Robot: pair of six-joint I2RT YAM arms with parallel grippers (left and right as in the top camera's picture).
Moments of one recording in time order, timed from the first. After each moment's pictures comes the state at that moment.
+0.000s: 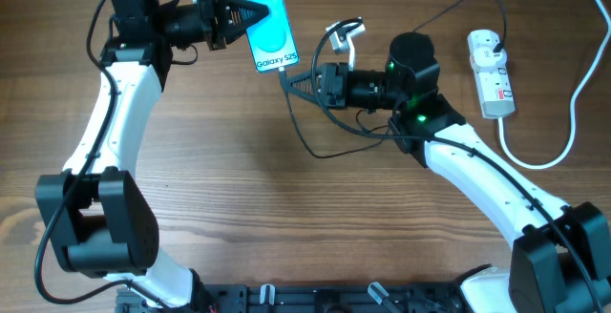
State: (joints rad) left arm 0.03 1.79 1.42 -0.02 1.37 -0.88; right arm 0.44 1.57 1.00 0.43 -0.99 1.06
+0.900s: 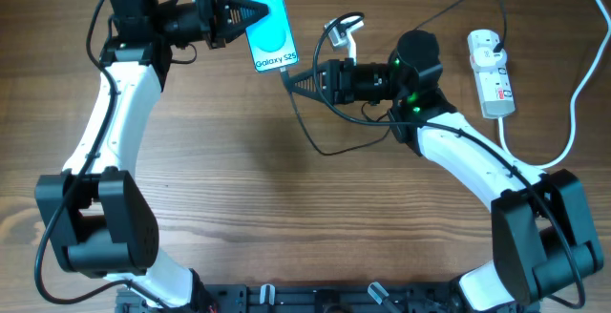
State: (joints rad) left arm 0.03 1.79 1.42 0.02 1.39 -0.89; right arm 0.39 1.70 1.00 0.72 -1.18 1.19
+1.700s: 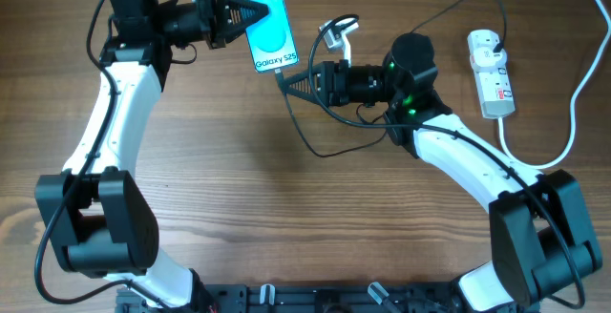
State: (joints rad) left arm 0.03 1.79 1.42 0.02 1.39 -0.89; right arm 0.42 1.70 1.00 0.73 -1.16 1.21
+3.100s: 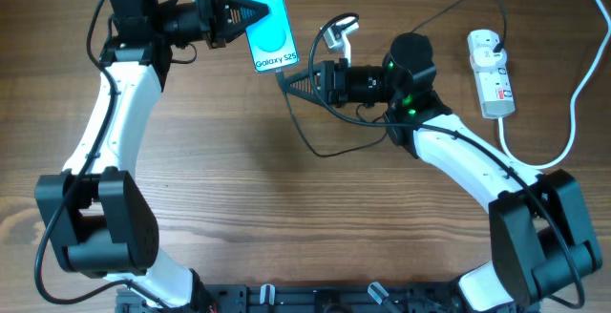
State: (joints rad) left arm 0.03 1.79 1.42 0.02 1.39 -0.90; right arm 0.42 1.70 1.00 0.71 -1.14 1.23
